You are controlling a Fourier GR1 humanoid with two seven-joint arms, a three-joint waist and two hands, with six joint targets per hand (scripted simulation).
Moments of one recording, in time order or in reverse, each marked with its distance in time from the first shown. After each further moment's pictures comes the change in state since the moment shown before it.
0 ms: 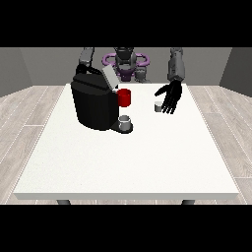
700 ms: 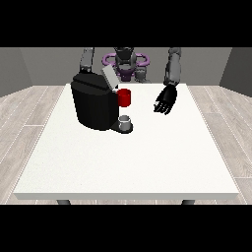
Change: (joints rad) left arm -0.088 -0.028 -0.109 0.148 -0.263 0.133 -0.051; right arm -0.055 0.002 -0.010 0.137 0.005 0.008 -0.028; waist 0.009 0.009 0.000
